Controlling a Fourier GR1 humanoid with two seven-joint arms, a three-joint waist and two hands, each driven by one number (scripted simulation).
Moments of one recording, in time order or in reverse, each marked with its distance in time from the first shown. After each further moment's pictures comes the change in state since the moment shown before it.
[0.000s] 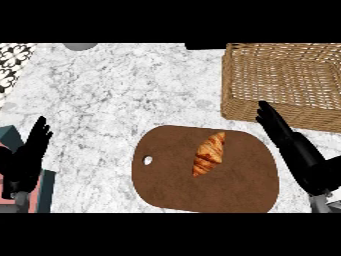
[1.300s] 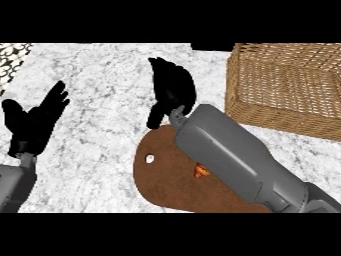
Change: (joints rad) left arm -0.233 0.036 -0.035 -0.026 0.002 -0.105 0.187; right arm -0.946 0.421 0.312 0.697 0.775 -0.025 0.714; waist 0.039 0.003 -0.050
